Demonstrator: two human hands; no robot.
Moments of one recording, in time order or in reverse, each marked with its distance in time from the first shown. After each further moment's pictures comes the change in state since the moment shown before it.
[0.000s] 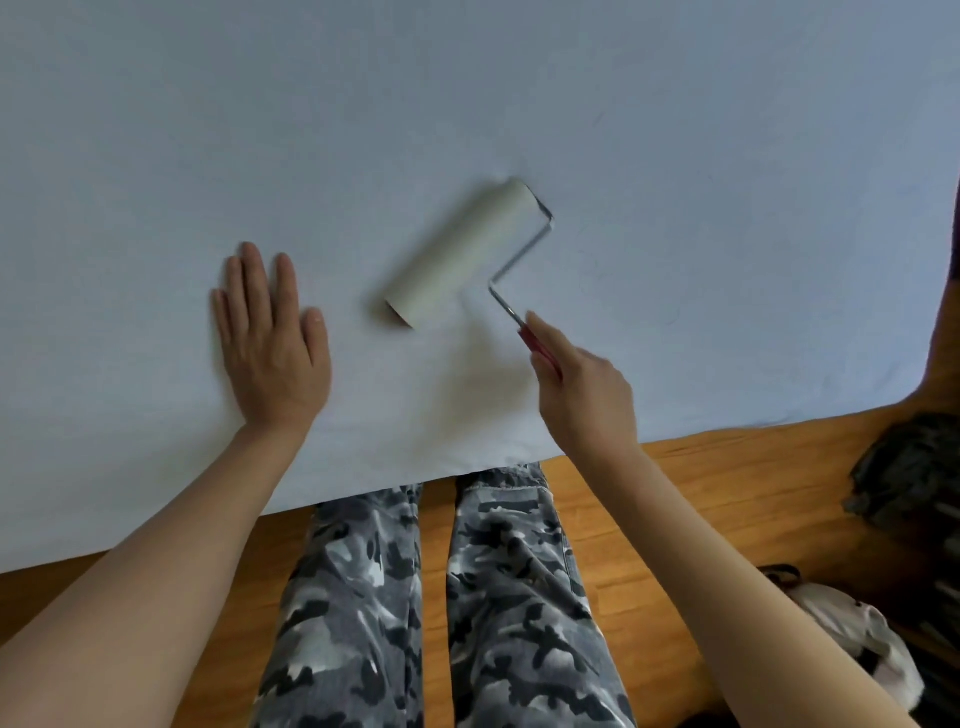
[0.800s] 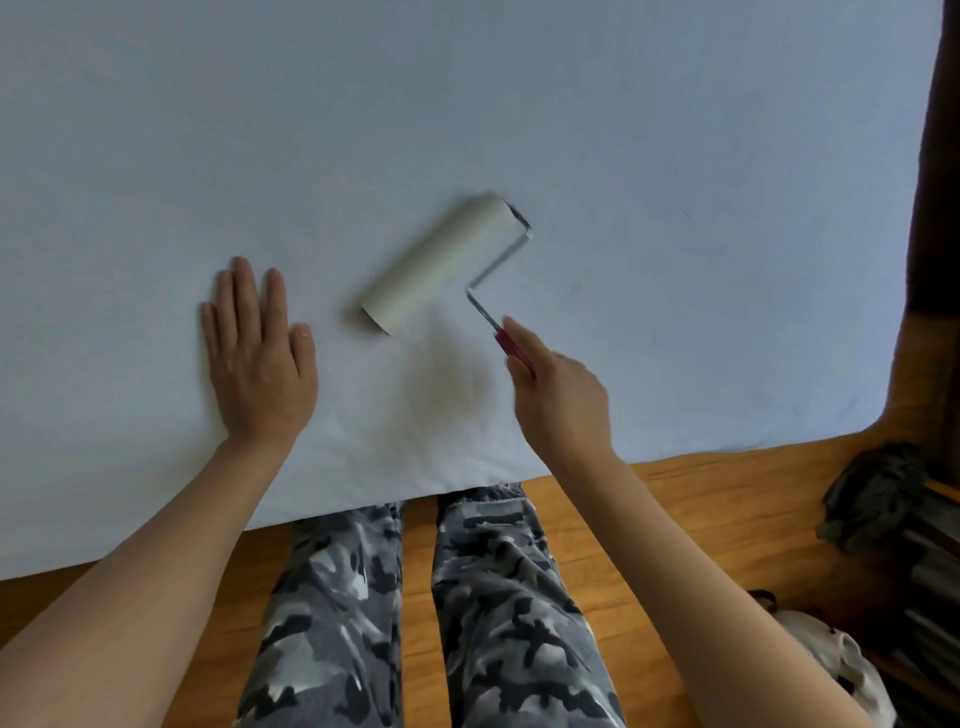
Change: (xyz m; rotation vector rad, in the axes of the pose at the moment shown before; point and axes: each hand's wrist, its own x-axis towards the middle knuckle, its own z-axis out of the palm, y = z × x) left_hand 0.000 0.002 0.000 0.001 0.007 -0.008; right_hand 0.013 -0.025 -0.017 -0.088 -0.082 0.043
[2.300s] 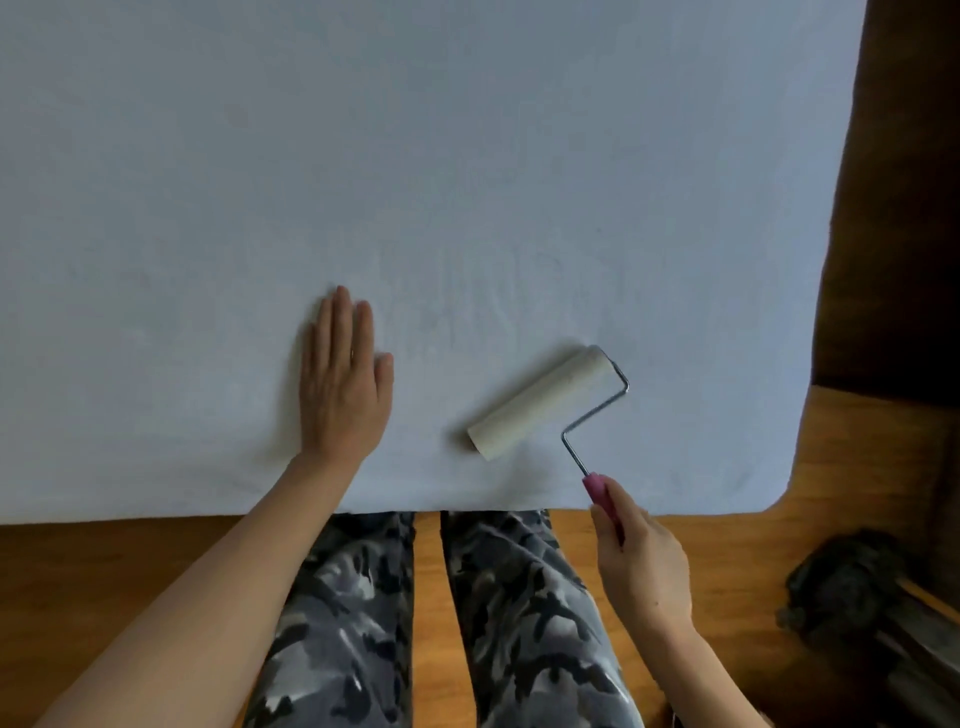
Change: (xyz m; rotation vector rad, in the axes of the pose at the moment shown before) left_hand -0.016 0.228 0.033 0.003 -0.127 -0.005; right_hand -0.067 0.255 -0.067 0.058 0.054 0.088
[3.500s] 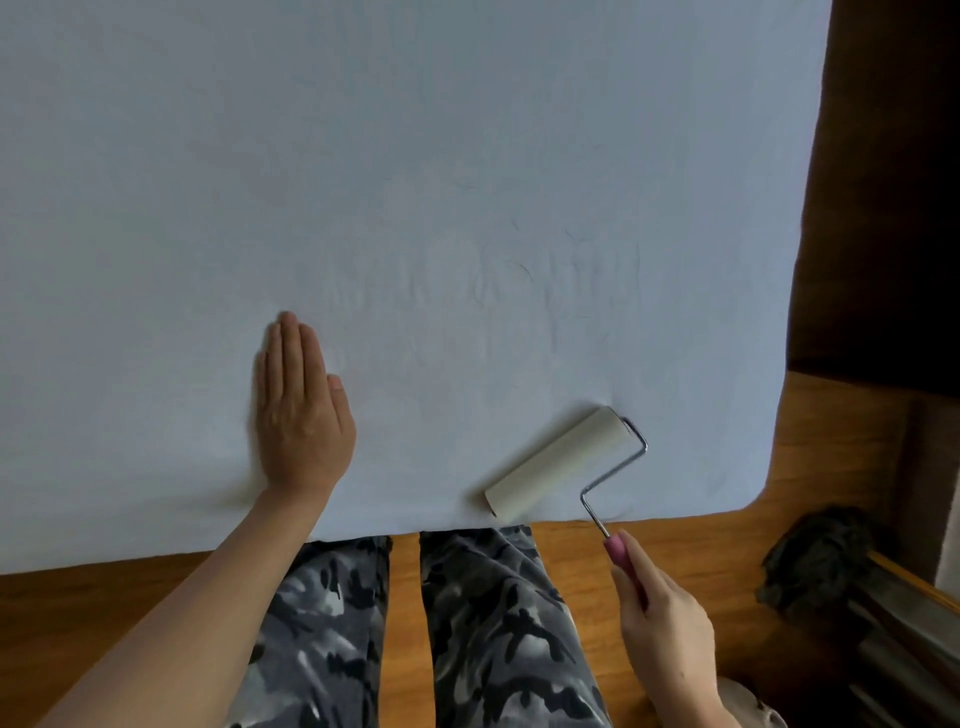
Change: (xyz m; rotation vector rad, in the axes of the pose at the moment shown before) left_hand -0.003 0.000 0.015 -0.091 0.105 -0.065; right_hand -0.029 0.050 0.003 -0.049 0.022 0.108
